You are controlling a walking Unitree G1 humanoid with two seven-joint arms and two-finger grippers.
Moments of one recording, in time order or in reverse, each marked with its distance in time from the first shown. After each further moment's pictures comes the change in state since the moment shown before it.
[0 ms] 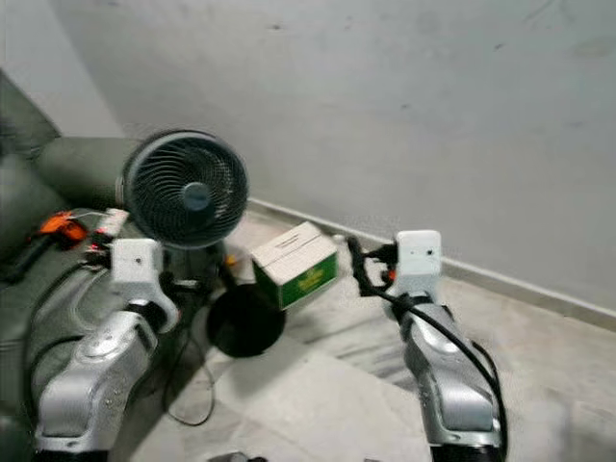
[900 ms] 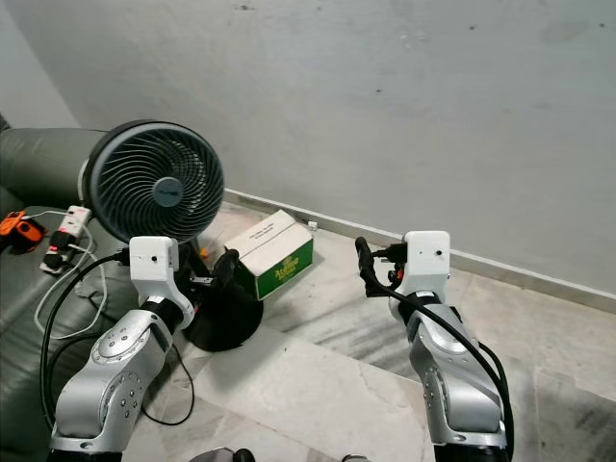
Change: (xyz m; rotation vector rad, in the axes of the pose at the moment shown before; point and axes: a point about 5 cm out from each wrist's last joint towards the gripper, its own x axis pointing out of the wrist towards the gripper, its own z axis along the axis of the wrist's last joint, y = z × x) left arm 0.001 -0.006 0.002 -0.021 -0.054 -0.016; right arm 0.000 0.001 0.003 0.026 0.004 0.004
